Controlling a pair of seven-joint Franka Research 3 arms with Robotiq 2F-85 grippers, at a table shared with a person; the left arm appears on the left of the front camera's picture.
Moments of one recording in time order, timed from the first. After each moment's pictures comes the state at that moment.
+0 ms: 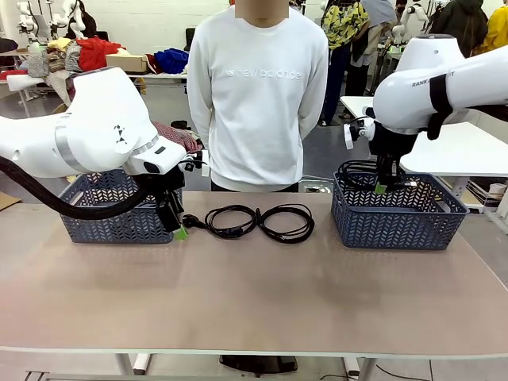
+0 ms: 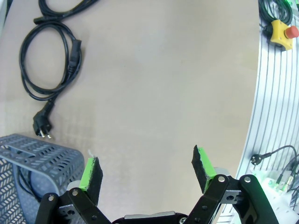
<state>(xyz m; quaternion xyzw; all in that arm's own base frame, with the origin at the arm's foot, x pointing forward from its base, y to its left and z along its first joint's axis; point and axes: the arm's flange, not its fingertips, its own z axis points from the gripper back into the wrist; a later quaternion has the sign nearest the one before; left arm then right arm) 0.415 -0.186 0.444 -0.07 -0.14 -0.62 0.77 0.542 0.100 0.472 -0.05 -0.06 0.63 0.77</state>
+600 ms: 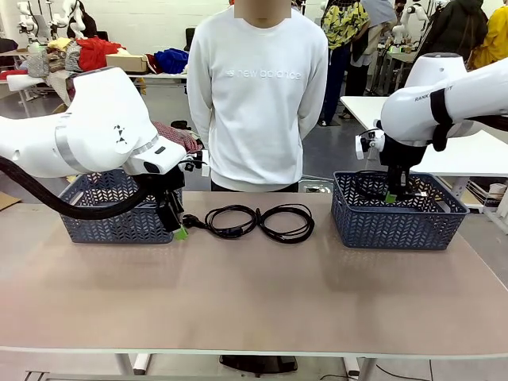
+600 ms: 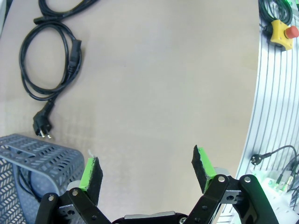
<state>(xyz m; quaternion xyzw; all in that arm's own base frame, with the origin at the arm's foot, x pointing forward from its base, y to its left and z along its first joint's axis) 0.415 -0.186 0.444 -0.07 -0.14 -0.62 0.77 0.556 0.065 0.440 -0.04 -0.04 0.61 0.79</state>
